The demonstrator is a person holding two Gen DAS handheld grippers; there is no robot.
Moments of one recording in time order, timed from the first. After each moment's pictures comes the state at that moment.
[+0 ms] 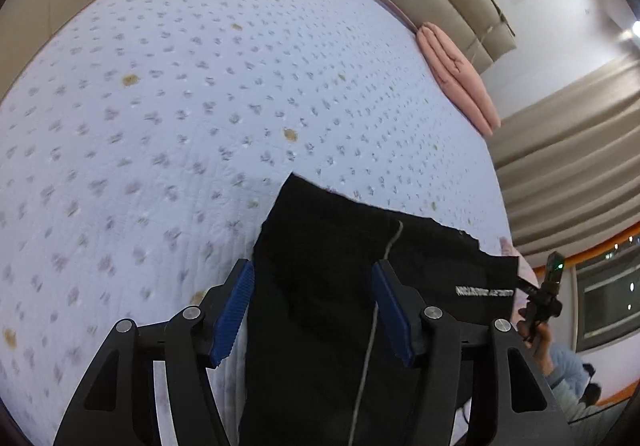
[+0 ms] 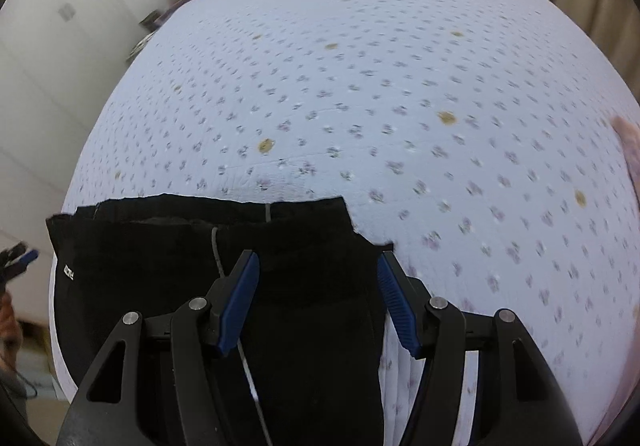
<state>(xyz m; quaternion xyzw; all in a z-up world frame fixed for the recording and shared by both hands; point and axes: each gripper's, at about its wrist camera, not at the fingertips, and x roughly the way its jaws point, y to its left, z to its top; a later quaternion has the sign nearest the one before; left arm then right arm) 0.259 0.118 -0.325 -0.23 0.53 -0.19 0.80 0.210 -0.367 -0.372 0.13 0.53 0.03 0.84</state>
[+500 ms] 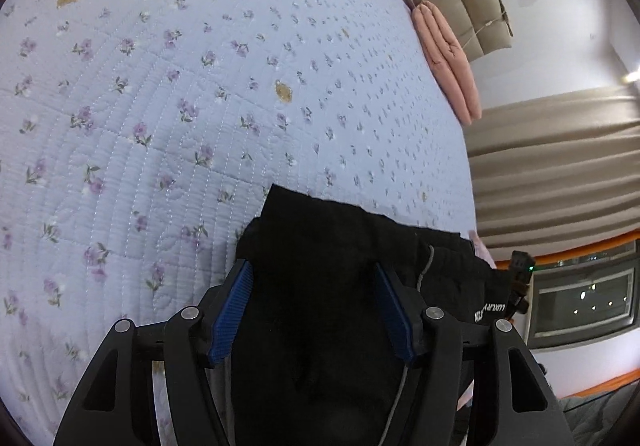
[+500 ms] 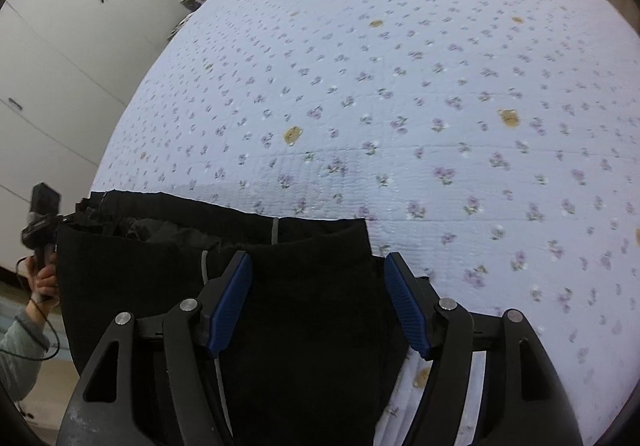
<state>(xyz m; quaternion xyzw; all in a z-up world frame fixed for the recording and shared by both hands) 0.312 0.111 -0.408 -0.30 0.57 -0.25 0.72 0.246 -0.377 -0.413 0.15 0.55 0.12 0.82</state>
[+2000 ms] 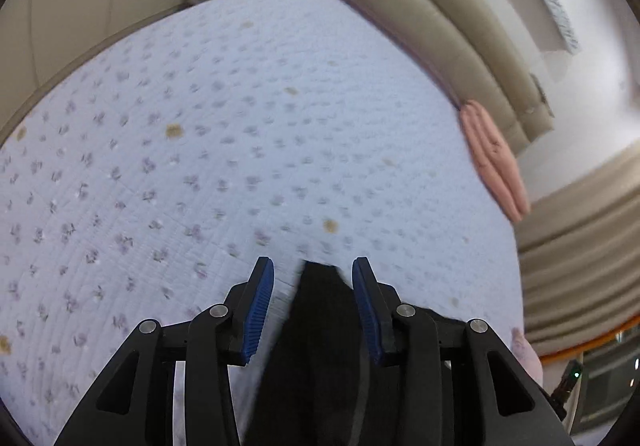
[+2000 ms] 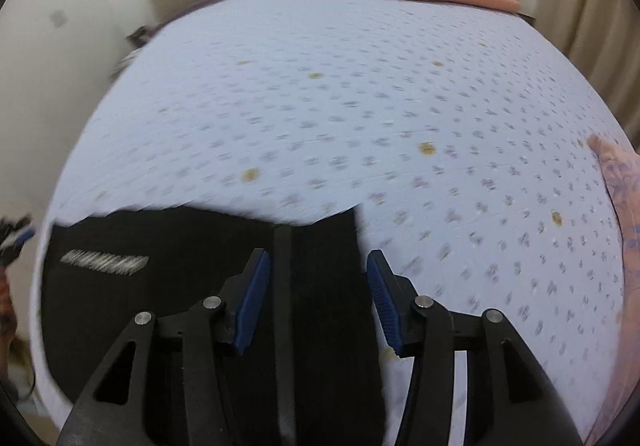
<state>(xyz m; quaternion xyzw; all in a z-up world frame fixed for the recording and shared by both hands) 0.290 0.140 -0.313 -0.29 0.46 -0.08 0.84 0.183 -0.334 -0.342 0.10 0.49 -0.01 0.87</state>
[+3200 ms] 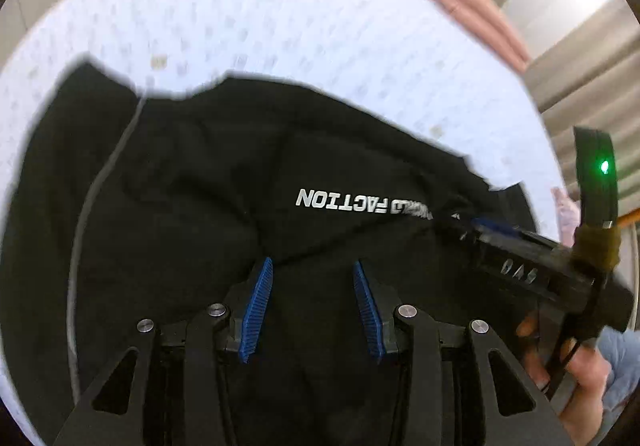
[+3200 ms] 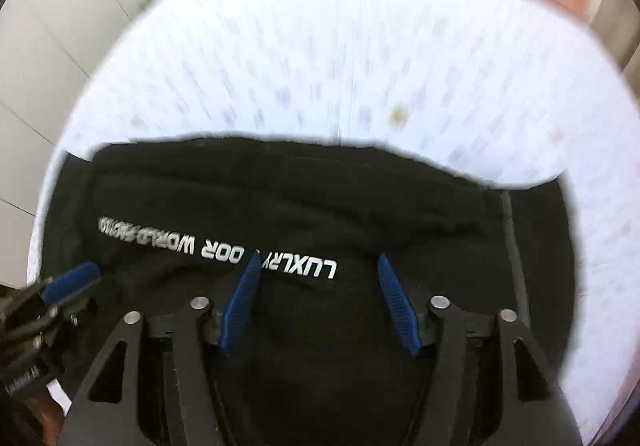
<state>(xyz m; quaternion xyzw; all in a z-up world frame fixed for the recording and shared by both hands) 0.258 -0.072 -0.385 -0.11 0.58 -0.13 0.79 0.254 -0.191 -0.430 0.07 0.60 0.00 0.80</state>
